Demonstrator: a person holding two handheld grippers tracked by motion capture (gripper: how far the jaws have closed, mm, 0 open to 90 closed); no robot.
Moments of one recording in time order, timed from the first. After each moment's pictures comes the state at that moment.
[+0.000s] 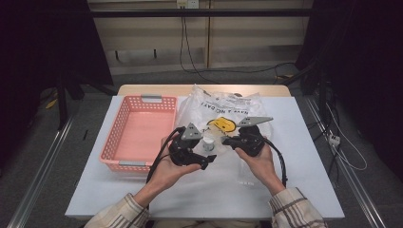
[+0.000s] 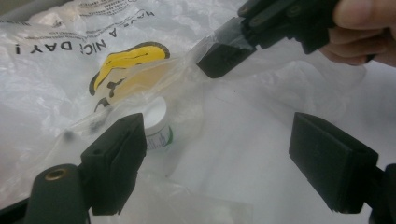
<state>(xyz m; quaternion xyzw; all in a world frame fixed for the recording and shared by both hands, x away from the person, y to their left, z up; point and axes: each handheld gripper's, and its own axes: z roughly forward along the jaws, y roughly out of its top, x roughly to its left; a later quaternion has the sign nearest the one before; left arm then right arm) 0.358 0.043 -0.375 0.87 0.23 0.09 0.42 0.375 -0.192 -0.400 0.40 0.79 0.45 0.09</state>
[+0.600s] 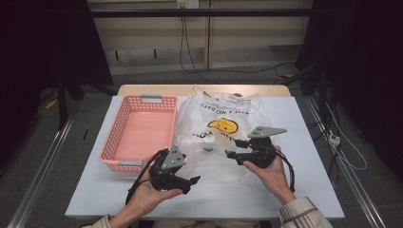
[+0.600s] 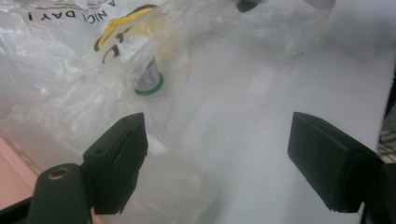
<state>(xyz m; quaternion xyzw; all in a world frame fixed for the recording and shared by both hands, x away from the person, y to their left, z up) 0.303 0.090 -0.387 0.88 0.21 0.11 0.41 0.337 -0.214 -0.400 0.41 0.79 0.45 0.11</state>
